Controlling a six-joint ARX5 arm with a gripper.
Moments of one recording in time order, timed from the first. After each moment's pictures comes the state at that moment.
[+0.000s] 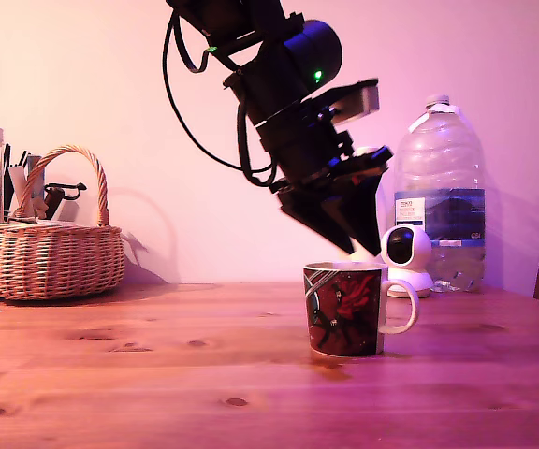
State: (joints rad) arm -0.77 2.12 1.78 -0.62 0.21 0.25
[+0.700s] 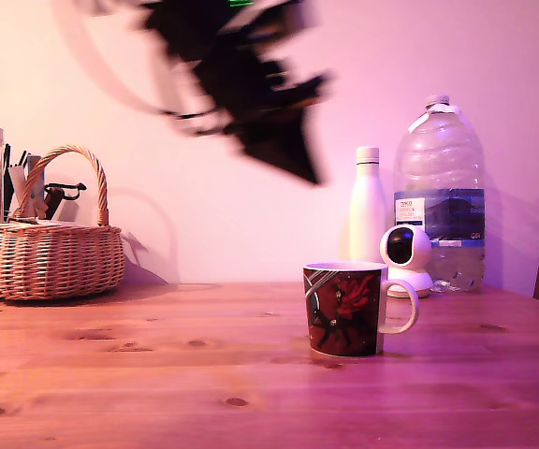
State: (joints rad) arm -0.66 1.73 1.31 -0.29 0.24 0.23
